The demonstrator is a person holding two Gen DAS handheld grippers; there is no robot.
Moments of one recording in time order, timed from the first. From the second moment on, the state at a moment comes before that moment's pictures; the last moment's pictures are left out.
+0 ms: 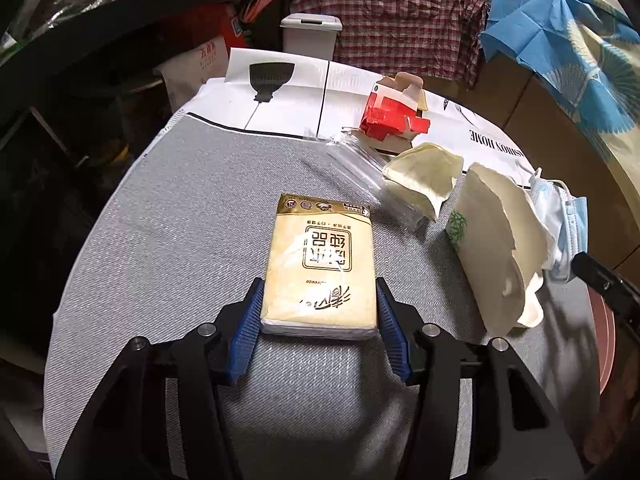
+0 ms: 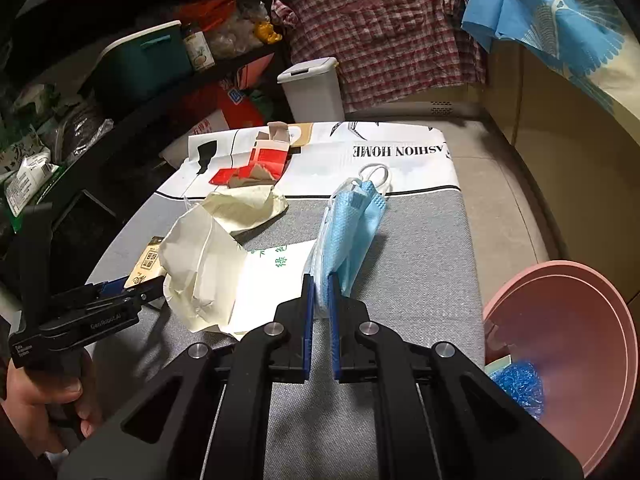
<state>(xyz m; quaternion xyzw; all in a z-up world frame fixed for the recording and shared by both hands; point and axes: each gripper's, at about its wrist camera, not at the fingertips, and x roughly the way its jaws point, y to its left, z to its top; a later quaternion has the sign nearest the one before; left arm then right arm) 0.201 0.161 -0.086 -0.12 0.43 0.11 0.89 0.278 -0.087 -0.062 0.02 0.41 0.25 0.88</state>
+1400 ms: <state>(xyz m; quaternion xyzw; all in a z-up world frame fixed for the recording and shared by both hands) 0.092 0.093 0.022 -0.11 0.32 0.07 0.94 0.173 -0.154 0.054 0.02 0.32 0.25 0.91</state>
